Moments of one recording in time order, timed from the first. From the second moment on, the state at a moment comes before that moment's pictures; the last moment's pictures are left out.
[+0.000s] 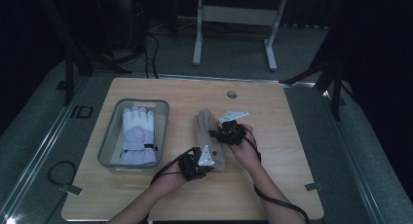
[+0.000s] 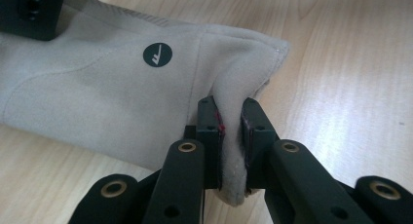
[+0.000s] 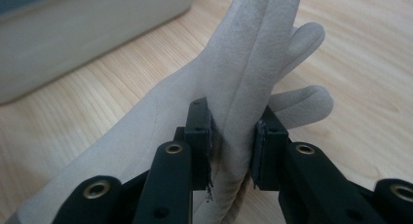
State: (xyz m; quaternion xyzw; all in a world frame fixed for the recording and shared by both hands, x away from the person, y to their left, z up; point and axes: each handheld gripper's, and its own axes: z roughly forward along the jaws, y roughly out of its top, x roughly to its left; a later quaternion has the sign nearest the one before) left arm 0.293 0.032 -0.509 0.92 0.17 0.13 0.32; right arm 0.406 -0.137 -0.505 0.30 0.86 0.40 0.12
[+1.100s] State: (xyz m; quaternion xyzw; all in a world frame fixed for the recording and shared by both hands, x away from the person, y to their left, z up) left arm 0.289 0.087 -0.442 0.92 0.18 0.18 0.29; right arm 0.409 -0.076 -0.436 0.26 0.85 0.45 0.13
